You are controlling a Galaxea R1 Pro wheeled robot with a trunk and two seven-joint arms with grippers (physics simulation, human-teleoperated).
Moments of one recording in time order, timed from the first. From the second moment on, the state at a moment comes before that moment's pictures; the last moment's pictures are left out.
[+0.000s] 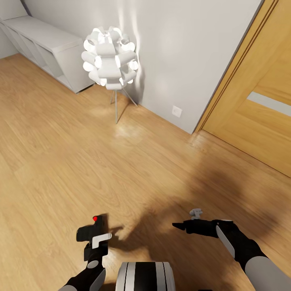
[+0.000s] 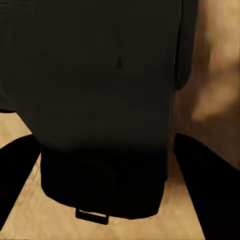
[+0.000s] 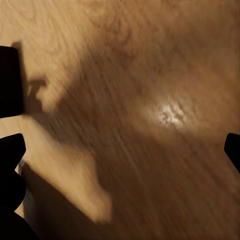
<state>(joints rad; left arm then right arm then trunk) -0.53 -0.08 -0.21 -0.27 0.24 -0.27 0.41 -0.62 -0.21 0.17 -0.67 -0.25 0.46 0.79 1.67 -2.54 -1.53</state>
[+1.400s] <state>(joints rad) -0.52 -0.09 -0.23 -1.23 0.19 0.35 0.68 -0.61 -0.21 0.17 -0.67 -0.25 0.46 0.79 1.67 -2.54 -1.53</state>
